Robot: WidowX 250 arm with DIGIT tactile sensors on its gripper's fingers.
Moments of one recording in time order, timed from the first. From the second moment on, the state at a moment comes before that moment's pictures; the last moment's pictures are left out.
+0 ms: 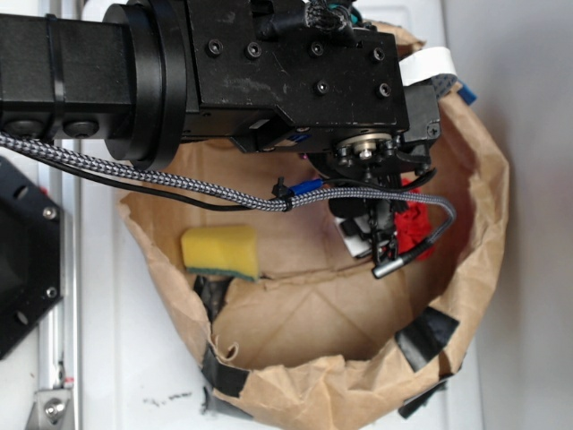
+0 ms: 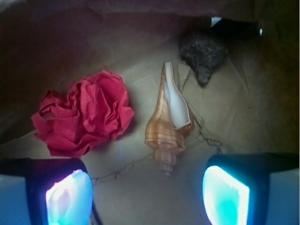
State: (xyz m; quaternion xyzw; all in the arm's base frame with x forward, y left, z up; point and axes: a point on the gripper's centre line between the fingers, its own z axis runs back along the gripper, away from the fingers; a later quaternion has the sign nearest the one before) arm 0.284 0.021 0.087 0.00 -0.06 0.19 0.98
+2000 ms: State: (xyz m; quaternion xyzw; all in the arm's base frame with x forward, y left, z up) arm 0.291 0.050 0.030 0.05 -0.09 0.19 0.98
